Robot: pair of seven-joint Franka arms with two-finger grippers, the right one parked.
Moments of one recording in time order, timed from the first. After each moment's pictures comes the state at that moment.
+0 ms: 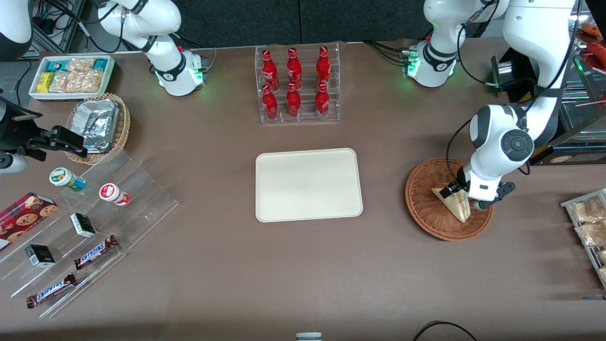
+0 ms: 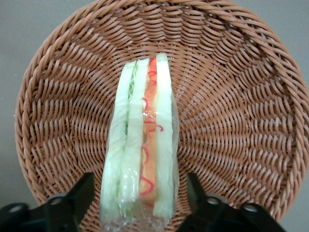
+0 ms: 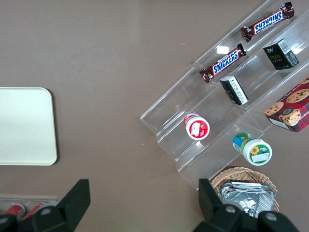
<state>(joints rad) 0.02 0.26 -0.10 -2.22 0.07 2.43 -0.67</state>
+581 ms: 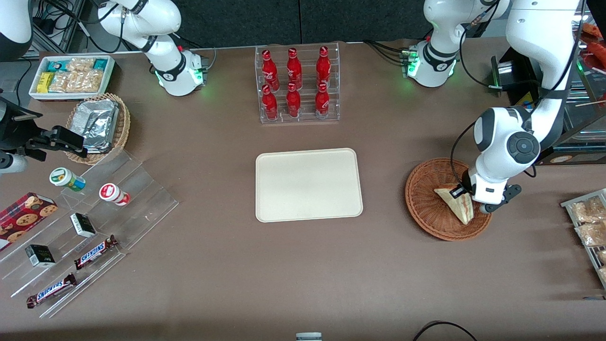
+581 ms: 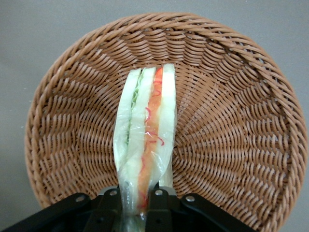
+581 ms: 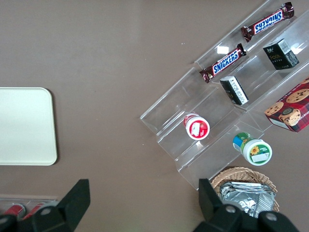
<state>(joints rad) 0.02 0.26 -0.09 -2.16 0.07 2.37 -0.67</state>
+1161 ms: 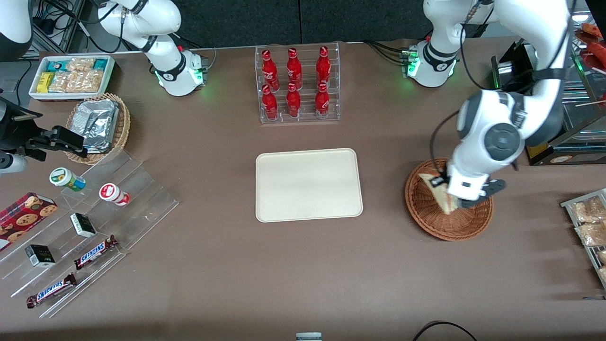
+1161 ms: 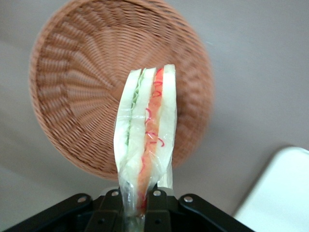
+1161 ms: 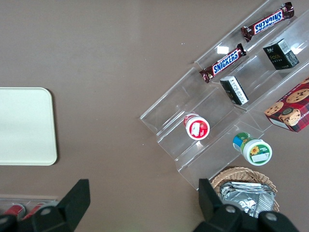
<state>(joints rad) -0.20 0.20 -0.11 -1.93 0.08 1.98 -0.77</state>
